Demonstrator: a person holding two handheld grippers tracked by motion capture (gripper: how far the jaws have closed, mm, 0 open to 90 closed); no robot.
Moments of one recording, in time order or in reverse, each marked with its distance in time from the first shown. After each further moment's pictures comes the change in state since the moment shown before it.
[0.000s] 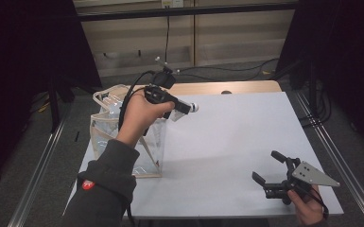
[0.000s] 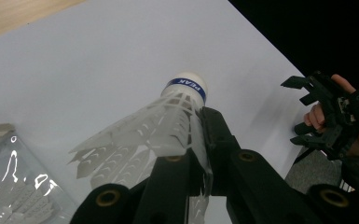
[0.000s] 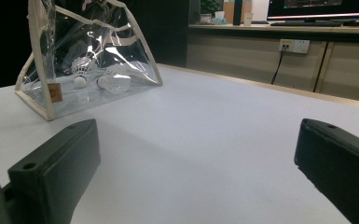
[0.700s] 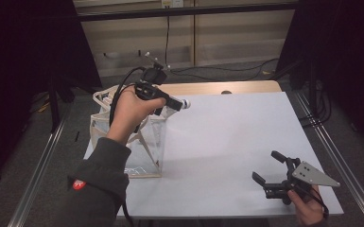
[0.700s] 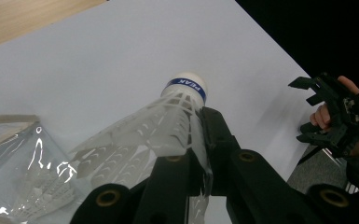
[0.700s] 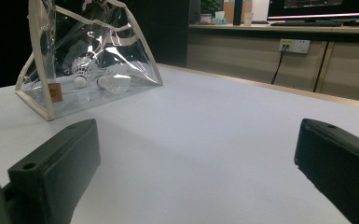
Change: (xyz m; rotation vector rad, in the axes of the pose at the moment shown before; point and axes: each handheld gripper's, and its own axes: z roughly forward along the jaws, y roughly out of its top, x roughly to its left) left arm 0.009 -0.001 -0.019 -0.006 0.028 -0.011; right arm 0.000 0.000 0.000 0.001 0.000 -0.002
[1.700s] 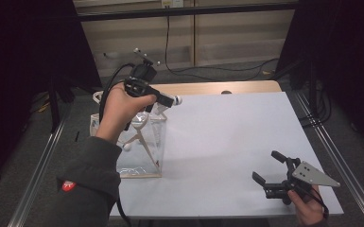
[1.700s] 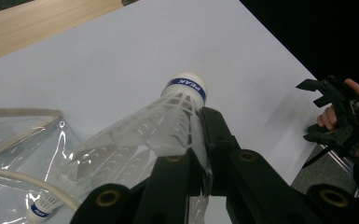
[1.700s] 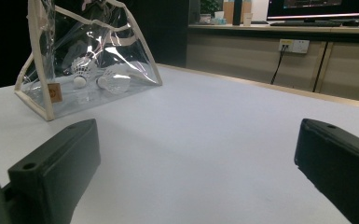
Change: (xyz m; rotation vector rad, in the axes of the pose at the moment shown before) left arm 0.008 -0.003 -0.019 -0.014 0.032 -0.005; right arm 0.000 0.000 0.000 -0.003 -0.005 0.000
